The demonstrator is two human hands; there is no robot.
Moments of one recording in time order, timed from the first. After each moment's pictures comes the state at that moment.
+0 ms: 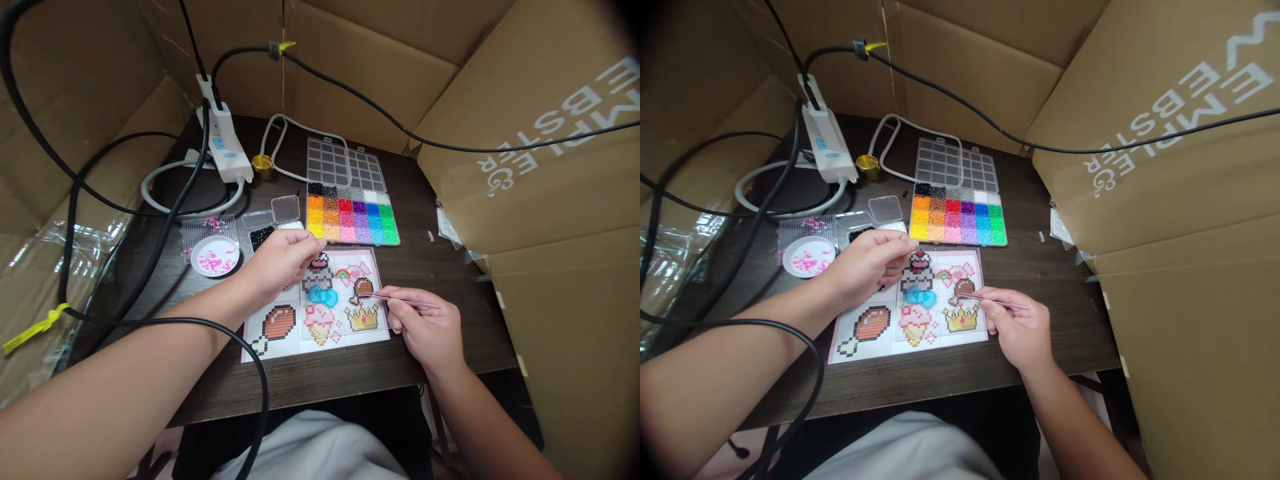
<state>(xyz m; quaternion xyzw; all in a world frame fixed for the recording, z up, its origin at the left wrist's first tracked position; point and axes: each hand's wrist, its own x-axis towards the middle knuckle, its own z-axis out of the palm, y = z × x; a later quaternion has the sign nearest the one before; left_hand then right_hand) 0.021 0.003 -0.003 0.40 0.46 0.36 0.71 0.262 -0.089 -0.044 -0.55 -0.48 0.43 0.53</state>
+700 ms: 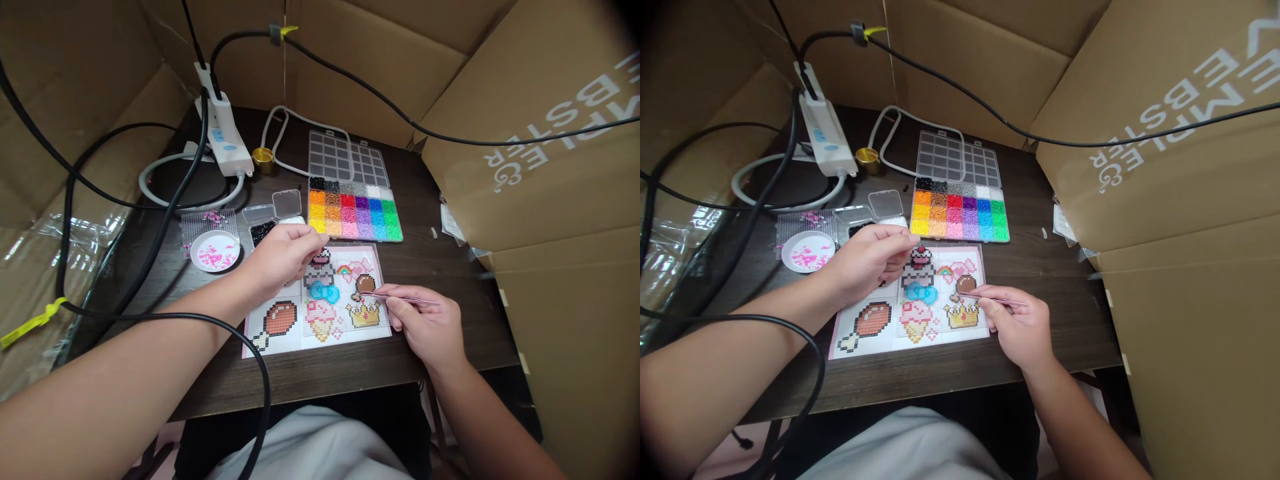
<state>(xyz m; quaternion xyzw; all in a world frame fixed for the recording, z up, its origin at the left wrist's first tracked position) 0.022 0.003 -0.003 0.40 0.46 0.36 0.71 0.259 -0.088 -0.038 -0.55 -0.49 0.44 0.51</state>
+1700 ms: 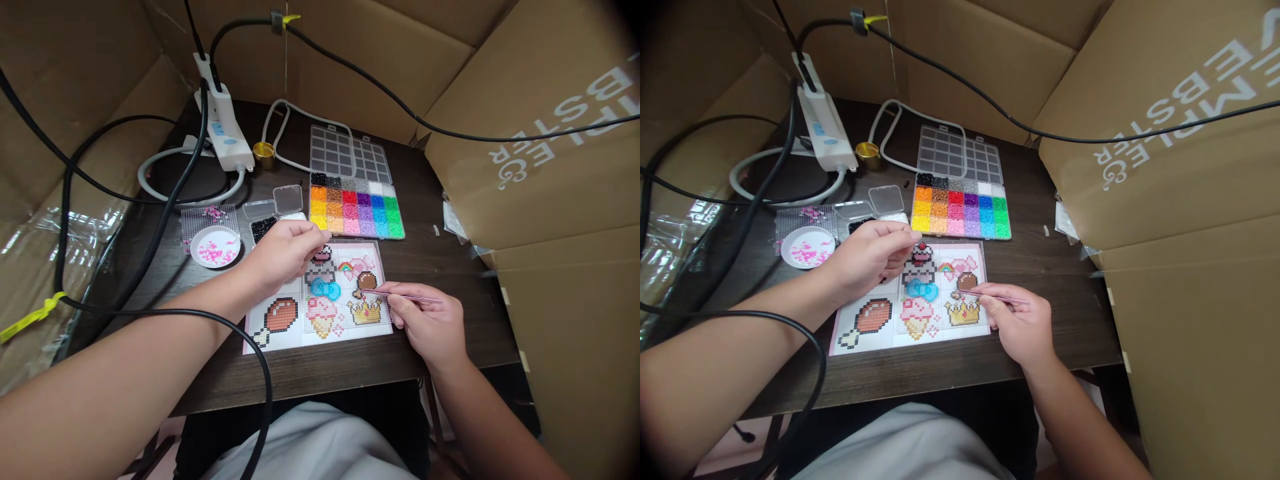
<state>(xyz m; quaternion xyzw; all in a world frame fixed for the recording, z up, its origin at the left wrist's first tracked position) 0.024 0.003 -0.005 0.40 0.46 0.37 0.70 0.260 -0.089 -0.040 -0.55 -0.49 0.44 0.52</state>
